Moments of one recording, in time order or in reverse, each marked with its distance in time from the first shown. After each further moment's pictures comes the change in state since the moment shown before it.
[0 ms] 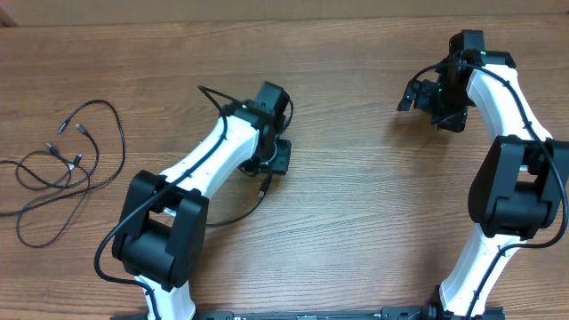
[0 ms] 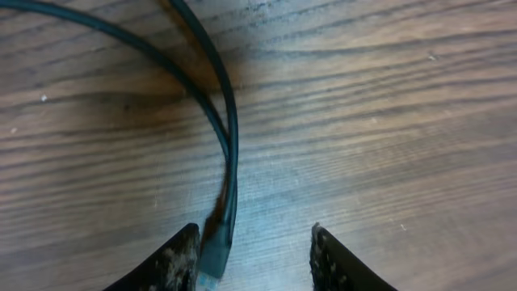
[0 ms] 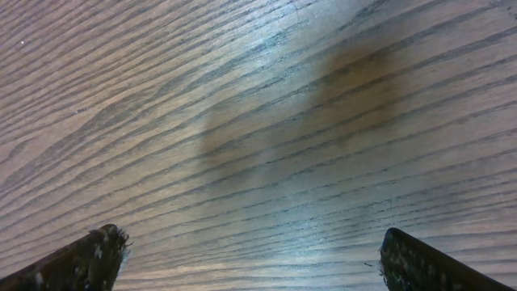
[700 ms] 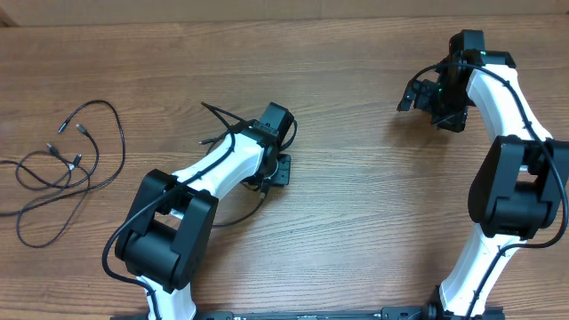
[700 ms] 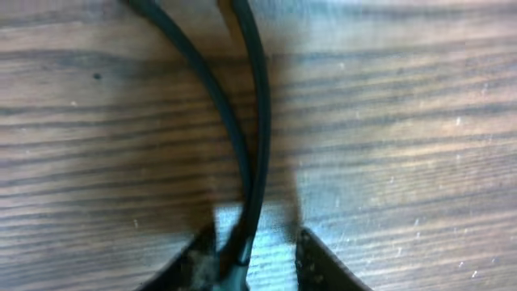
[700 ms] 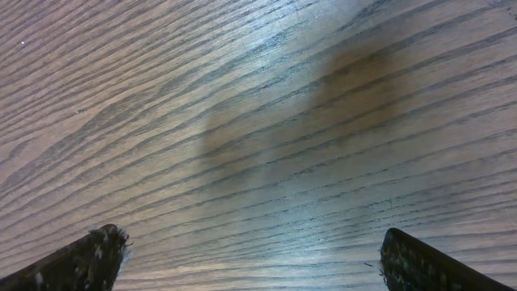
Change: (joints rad) left arm -0.030 0.002 -0.151 0.171 -0.057 -0.076; right arm 0.000 0.000 0.000 0.000 0.000 0.000
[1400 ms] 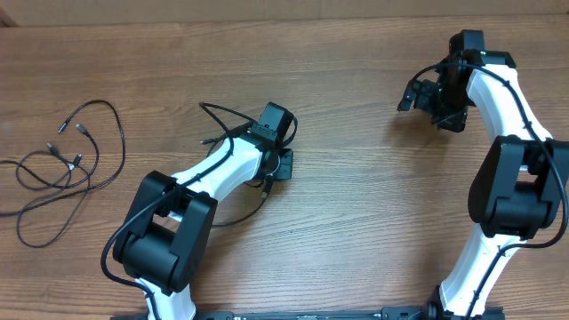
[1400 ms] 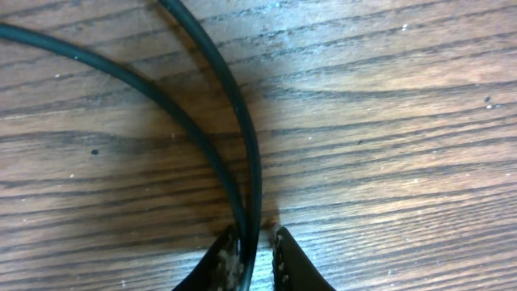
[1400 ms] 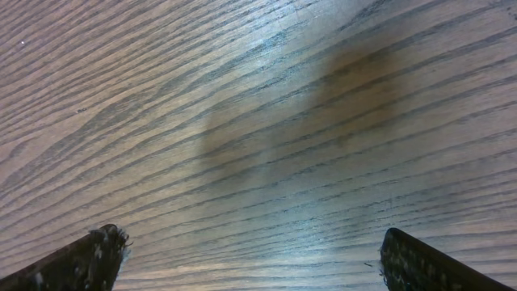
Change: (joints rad) left arm 0.000 -0.012 -0.044 0.145 -0.009 -0.004; right arm 0.000 0.000 0.000 0.000 0.000 0.000
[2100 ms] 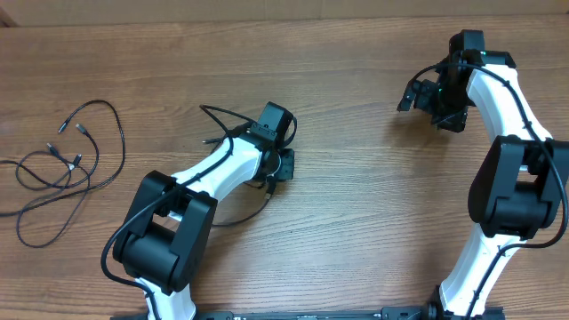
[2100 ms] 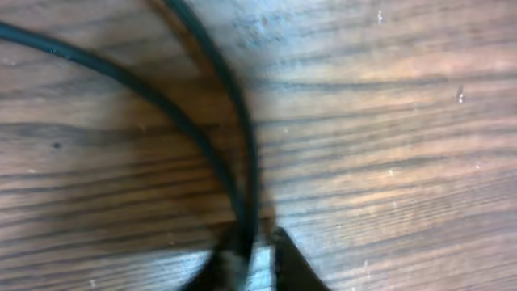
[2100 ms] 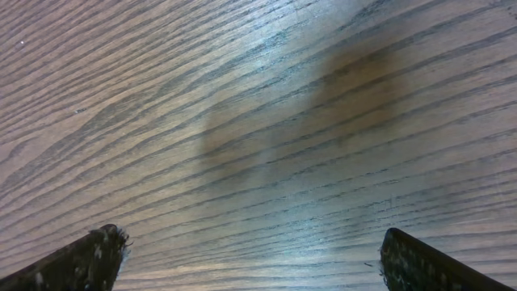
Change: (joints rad) left arm 0.001 0.000 -0.002 -0.001 0.068 -0.019; right arm 0.000 0.000 0.000 0.000 0.000 0.000
